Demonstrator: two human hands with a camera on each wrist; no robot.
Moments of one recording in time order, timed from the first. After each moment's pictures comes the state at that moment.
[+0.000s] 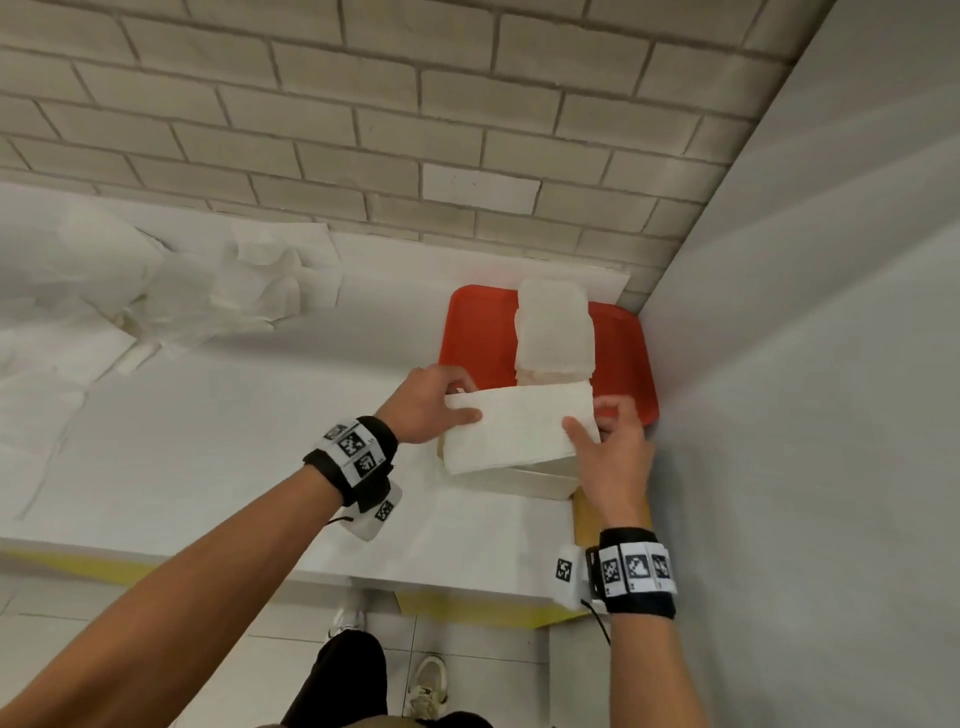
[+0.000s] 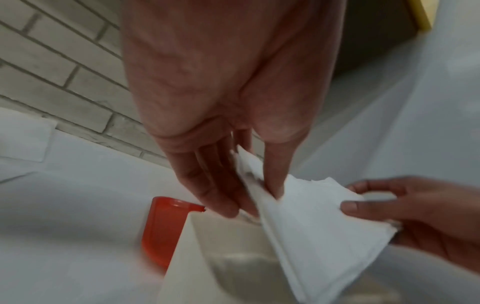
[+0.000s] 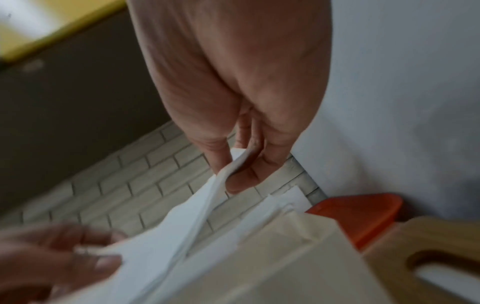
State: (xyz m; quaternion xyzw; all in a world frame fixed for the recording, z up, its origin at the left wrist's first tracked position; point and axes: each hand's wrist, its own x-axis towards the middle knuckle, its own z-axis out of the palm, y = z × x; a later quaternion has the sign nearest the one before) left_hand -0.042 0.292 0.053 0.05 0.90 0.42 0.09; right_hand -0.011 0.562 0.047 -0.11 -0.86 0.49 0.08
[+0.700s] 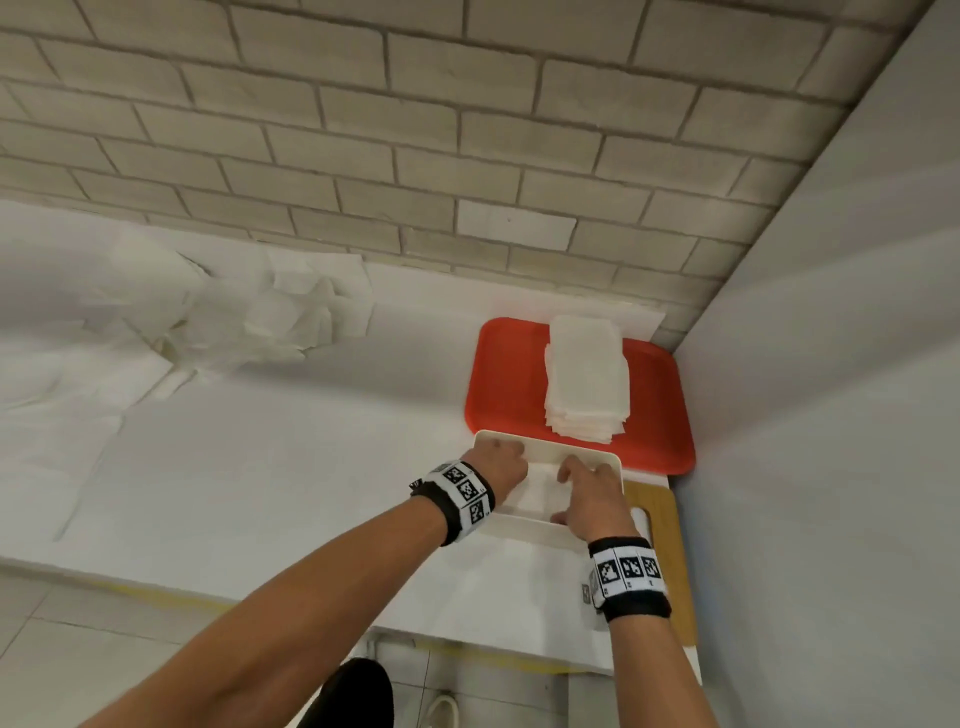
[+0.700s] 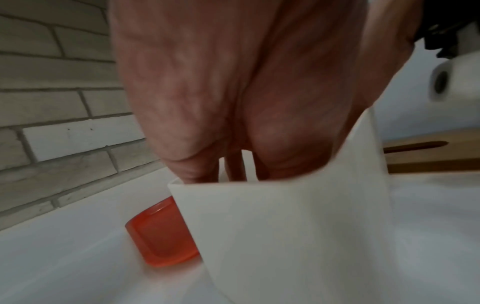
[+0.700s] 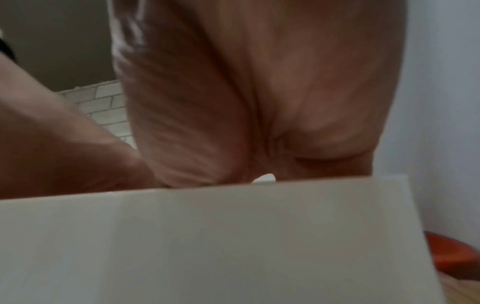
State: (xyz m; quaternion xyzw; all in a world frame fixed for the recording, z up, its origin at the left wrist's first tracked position) left_hand -0.071 0.351 0.007 0.25 0.95 -0.07 0.20; right_hand -0.059 0.531 -0.006 0.00 -0.97 0.14 -0.19
